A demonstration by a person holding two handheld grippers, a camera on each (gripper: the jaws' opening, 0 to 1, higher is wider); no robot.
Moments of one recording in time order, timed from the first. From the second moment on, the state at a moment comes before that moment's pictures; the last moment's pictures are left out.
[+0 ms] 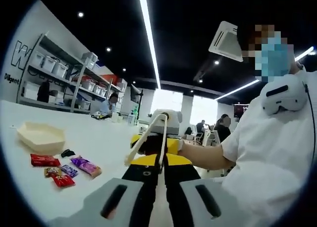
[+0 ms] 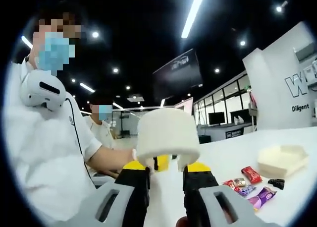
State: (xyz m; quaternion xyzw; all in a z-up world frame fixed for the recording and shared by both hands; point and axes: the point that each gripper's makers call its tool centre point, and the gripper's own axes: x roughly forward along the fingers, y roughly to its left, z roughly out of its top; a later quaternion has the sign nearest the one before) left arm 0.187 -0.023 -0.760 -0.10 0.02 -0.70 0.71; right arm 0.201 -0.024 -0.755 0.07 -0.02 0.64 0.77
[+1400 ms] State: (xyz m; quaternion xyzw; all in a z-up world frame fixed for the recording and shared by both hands) left arm 0.183 -0.015 -0.759 -0.13 0.03 -0.71 0.69; right arm 0.190 -0.024 -0.748 0.08 -0.03 0.65 0.75
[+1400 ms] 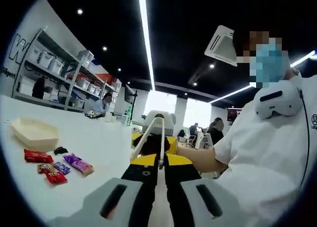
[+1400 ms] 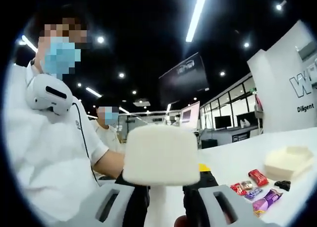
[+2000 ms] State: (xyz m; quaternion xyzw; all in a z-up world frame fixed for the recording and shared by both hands) left arm 0.204 0.004 -0.767 -0.09 0.03 -0.66 0.74; right arm 0.206 -0.034 -0.754 0.04 -0.03 0.63 0.78
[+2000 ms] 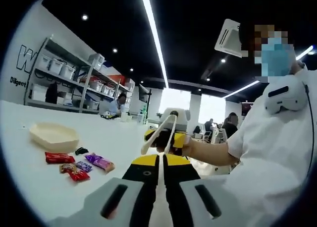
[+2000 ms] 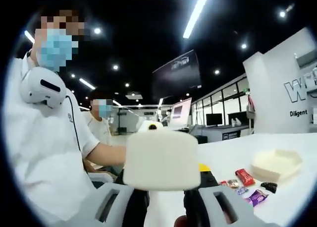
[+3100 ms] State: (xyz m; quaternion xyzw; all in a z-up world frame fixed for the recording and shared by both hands) left arm 0.246 0.012 -0.793 0.03 0.07 -0.58 0.81; right arm 0.240 -0.046 -0.765 0.00 0.01 0.59 0.81
